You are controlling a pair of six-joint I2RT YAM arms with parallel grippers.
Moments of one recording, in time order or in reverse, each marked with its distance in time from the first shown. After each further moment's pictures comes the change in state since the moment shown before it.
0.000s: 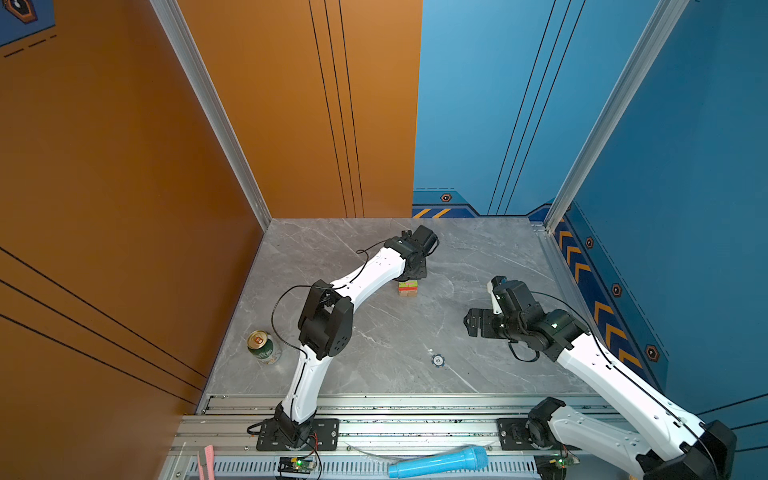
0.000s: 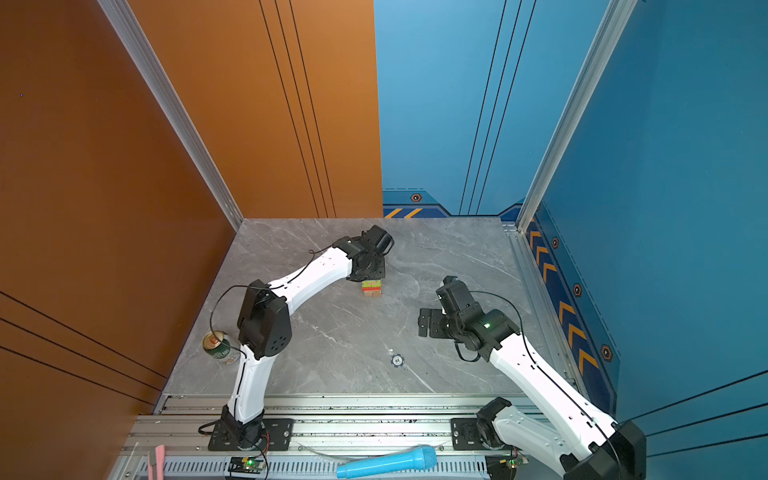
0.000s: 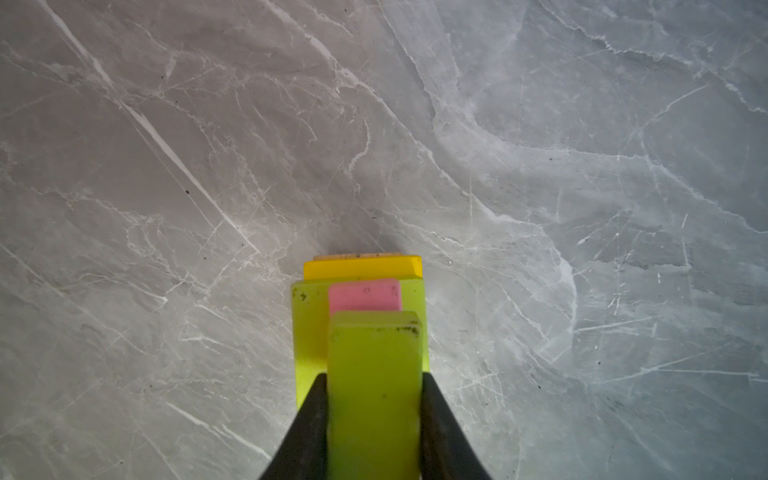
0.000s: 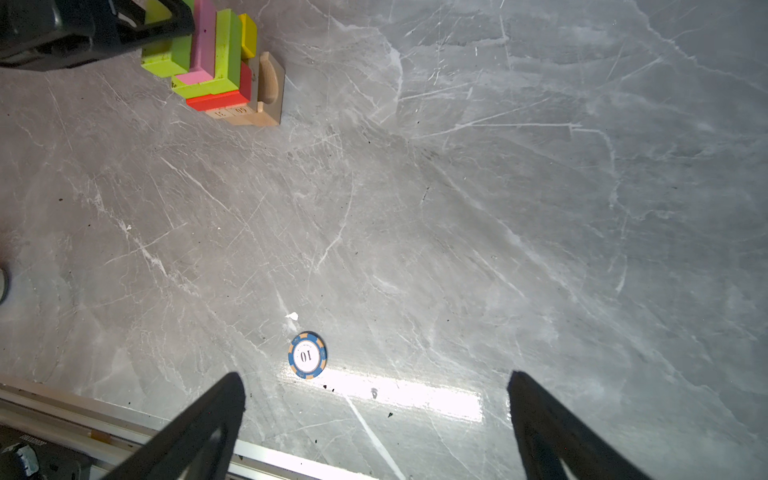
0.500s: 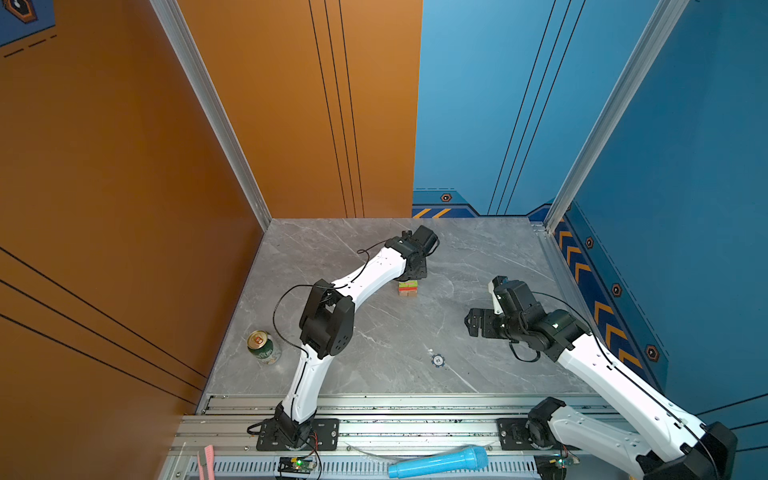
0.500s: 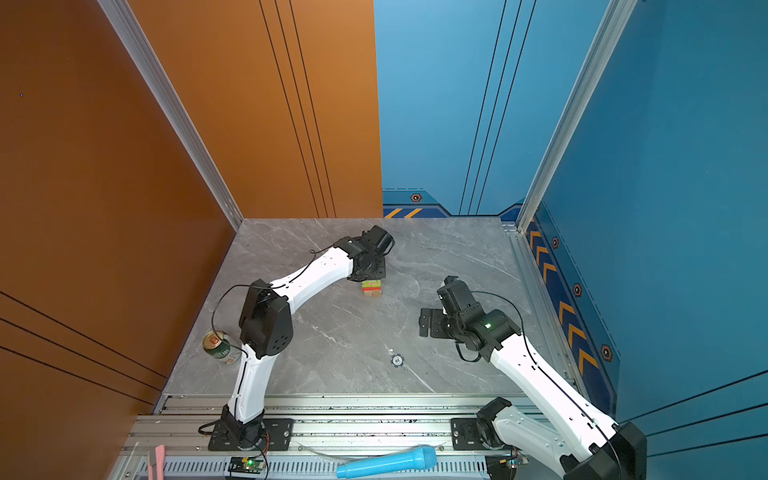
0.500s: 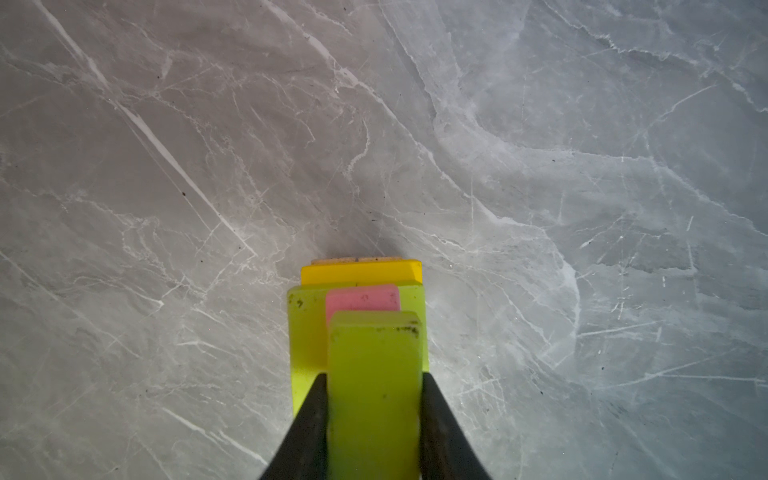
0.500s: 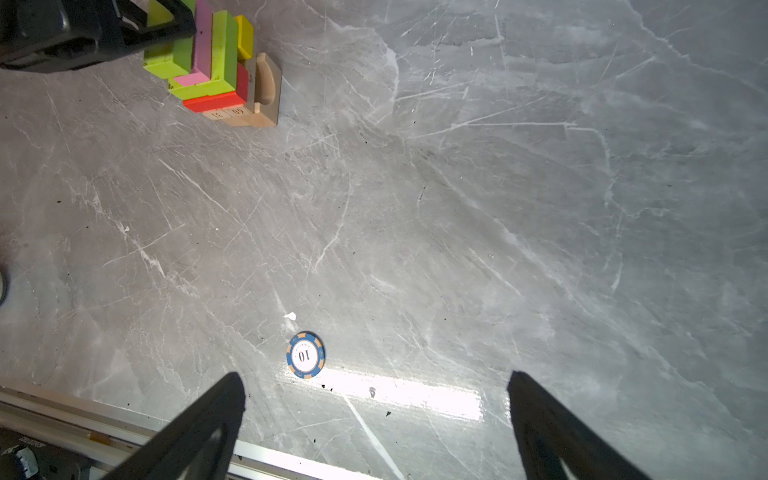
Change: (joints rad) left arm 0.001 0.013 0.008 0.000 -0.001 0.000; right arm -0.007 -0.005 0.000 -0.005 0.000 0.000
